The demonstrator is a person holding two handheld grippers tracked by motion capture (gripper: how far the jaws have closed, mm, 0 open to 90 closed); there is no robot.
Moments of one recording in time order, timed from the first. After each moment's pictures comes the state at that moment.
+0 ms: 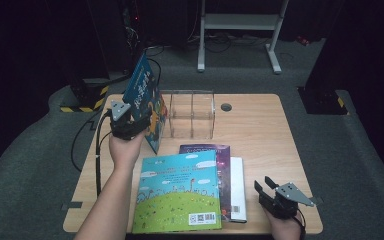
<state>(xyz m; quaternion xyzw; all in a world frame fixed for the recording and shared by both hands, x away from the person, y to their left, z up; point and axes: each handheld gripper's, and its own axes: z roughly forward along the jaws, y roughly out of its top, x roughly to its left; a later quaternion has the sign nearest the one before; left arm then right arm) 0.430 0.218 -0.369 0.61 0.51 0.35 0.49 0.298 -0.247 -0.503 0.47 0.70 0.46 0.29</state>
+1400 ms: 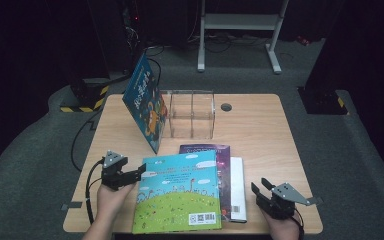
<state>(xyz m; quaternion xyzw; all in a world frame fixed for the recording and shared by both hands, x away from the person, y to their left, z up) 0.341 0.254 -0.476 0.71 0.53 0.21 0.42 0.297 -0.241 -0.504 0.45 0.72 0.45 0.27</state>
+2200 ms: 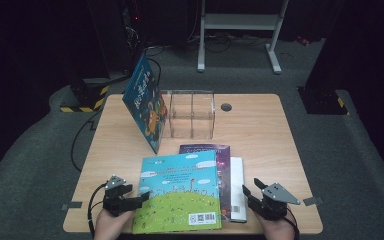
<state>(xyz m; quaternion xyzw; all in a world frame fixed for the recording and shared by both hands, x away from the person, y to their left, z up) 0.294 0.253 -0.517 0.73 0.54 0.11 0.40 0.293 -0.216 -0.495 0.42 0.74 0.44 0.27</state>
